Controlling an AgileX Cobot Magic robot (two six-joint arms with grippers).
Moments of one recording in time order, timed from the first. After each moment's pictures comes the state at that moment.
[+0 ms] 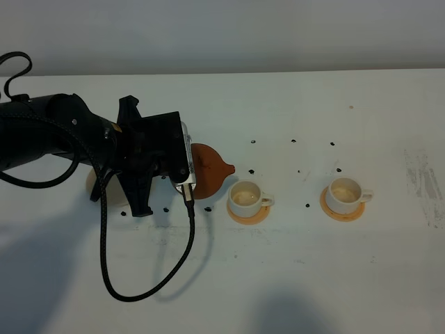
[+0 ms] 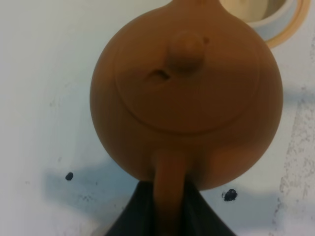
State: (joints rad) left arm -0.41 1.77 -1.06 -0.37 0.32 1.37; right arm -0.08 -0.01 -0.52 0.01 1.11 0.02
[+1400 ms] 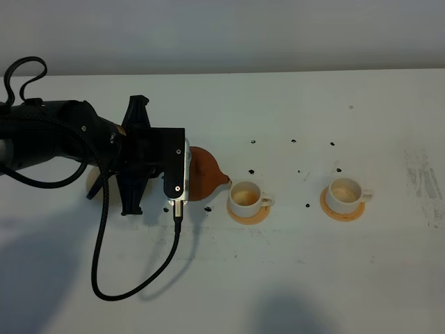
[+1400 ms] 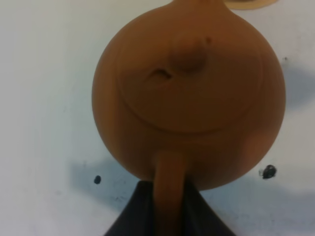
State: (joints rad) left arm -0.41 1.81 -1.07 -0.28 0.25 1.51; right arm -0.08 -0.01 -0.52 0.01 1.11 0.02
